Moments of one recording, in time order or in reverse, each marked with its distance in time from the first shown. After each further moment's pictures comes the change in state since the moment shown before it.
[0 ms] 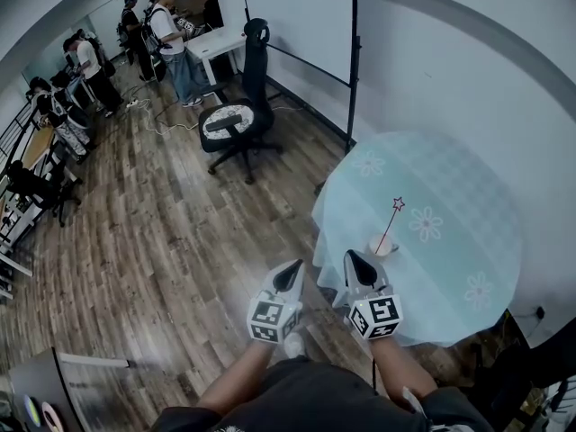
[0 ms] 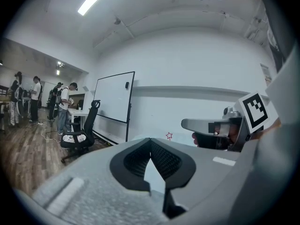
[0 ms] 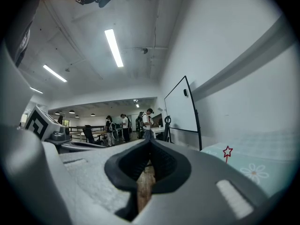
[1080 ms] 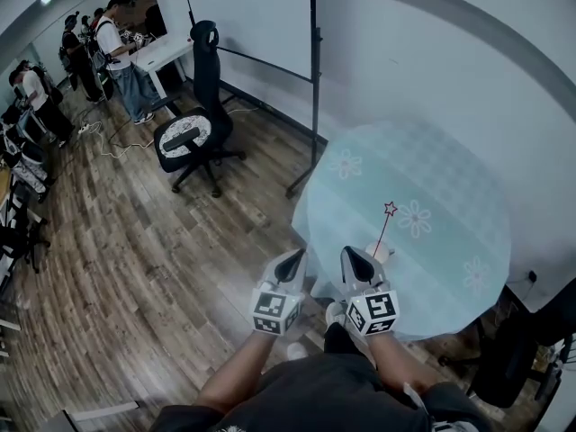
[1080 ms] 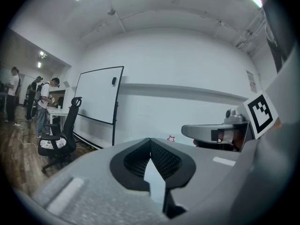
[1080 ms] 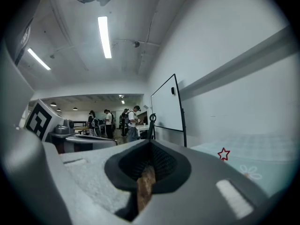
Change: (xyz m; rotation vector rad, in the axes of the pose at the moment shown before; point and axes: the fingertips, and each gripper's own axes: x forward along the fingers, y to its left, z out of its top) left arm 0.110 0.059 0.008 0.040 -0.011 -0.221; right arm 0.085 -0.040 -0.019 -0.024 0.025 -0.207
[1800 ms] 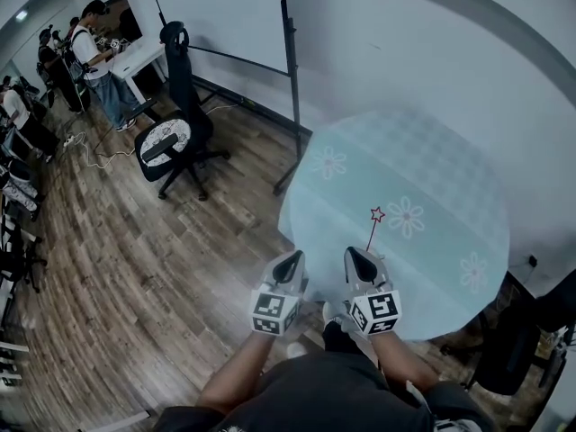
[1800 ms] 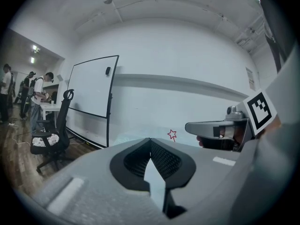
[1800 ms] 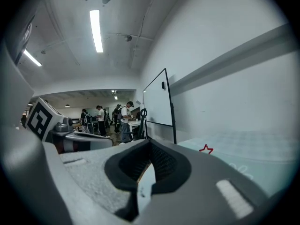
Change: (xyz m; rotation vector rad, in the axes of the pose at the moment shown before) left arm 0.083 -0.003 -0.026 0.000 0.089 -0.054; right arm 0.022 -0.084 -0.021 0.016 0.060 -0.082
